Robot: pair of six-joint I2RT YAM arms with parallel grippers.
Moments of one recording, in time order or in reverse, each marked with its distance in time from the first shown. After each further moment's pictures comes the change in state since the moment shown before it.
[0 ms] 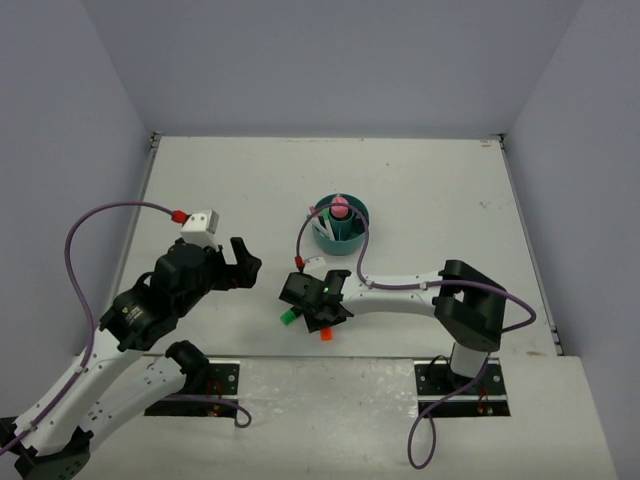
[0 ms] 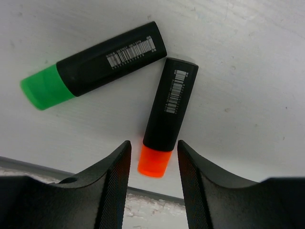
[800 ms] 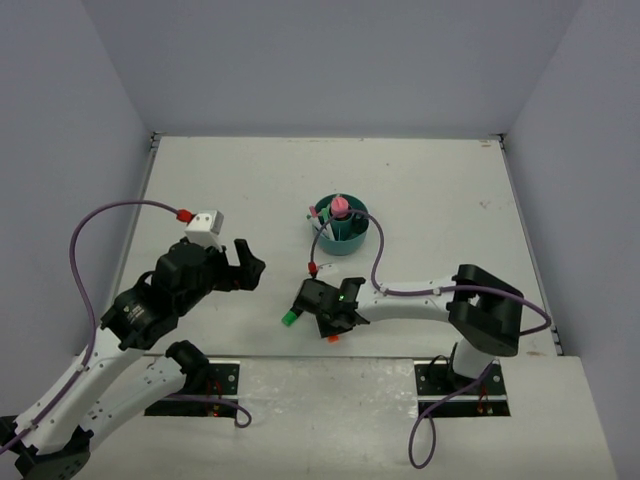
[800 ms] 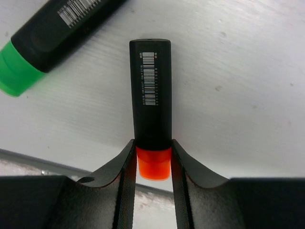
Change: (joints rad) left arm 0.000 0.008 0.000 0.012 0.060 0.022; right arm 0.002 -0.098 -0.169 0.095 -0.037 0.047
